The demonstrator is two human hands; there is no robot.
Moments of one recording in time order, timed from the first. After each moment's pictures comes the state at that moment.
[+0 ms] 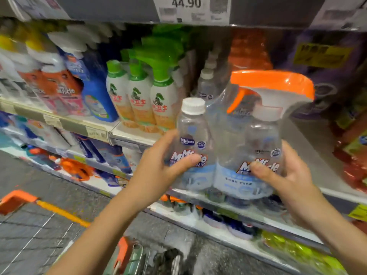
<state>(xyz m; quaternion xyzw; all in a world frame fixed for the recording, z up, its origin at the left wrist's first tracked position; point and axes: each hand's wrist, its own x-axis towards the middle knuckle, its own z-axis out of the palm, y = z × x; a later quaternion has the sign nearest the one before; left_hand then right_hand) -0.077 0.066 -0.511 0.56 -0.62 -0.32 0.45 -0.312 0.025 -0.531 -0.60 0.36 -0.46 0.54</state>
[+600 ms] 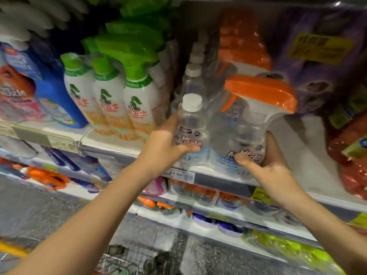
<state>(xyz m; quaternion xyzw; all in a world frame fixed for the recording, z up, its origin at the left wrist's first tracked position) -0.075 -0.047 -0.547 0.61 -0.67 -0.25 0.34 -0.302 -0.044 -0.576 -0.63 0.46 -0.44 0.44</state>
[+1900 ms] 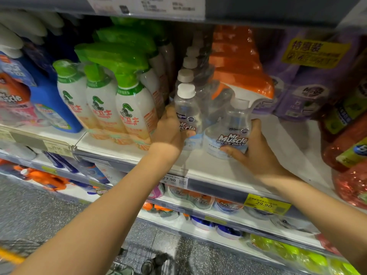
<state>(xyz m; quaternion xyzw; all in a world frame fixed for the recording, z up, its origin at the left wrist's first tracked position) -0.103 -0.098 -0.553 0.75 -0.58 -0.19 0.27 -0.308 -0.104 -0.585 -0.70 0.54 -0.33 0.33</state>
